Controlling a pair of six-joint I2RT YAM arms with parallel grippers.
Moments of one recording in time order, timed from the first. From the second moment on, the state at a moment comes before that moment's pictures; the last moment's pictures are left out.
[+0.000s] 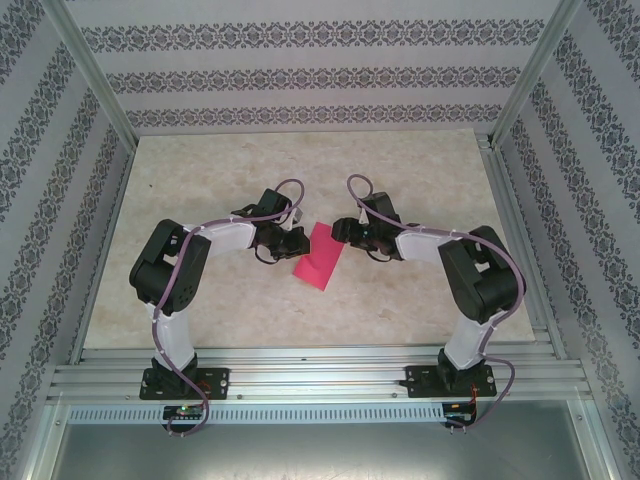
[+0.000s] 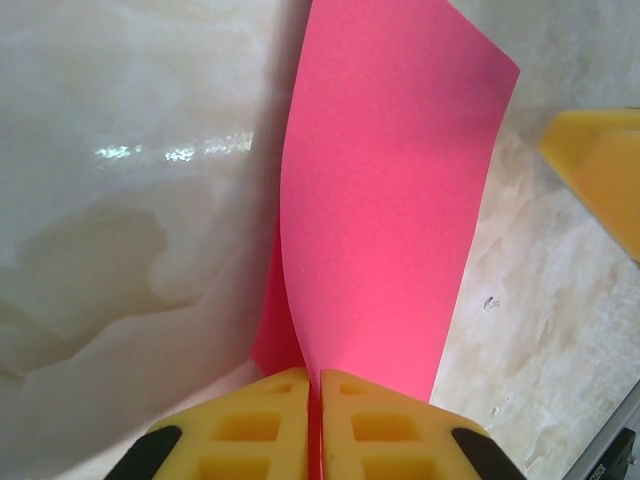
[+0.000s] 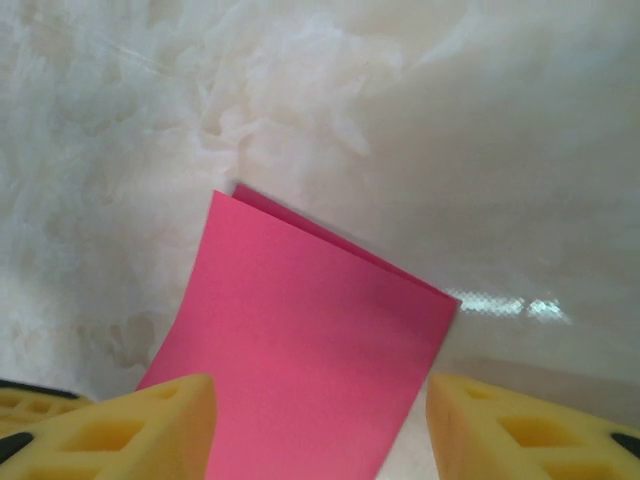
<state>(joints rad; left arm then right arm) -0.49 1.91 1.13 -0.29 0.51 -0.62 0.44 1.76 0.89 0.06 -0.27 0.61</state>
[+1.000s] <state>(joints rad) -0.49 1.91 1.10 -0.28 0.49 -0.62 1.11 1.47 0.74 -0.12 0.37 0.16</state>
